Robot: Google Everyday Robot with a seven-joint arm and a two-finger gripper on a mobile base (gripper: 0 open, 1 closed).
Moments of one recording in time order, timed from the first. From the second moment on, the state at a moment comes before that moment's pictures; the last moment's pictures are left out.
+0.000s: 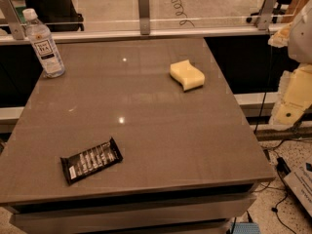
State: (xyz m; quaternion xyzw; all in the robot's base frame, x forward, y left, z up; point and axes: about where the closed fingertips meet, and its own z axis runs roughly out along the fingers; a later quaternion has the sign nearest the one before) arm 0.438 -0.217 0.976 -0.60 0.78 -0.03 0.16
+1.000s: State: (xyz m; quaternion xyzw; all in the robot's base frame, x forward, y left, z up) arm 0.463 -0.203 0.940 -0.59 0.78 -0.01 0.22
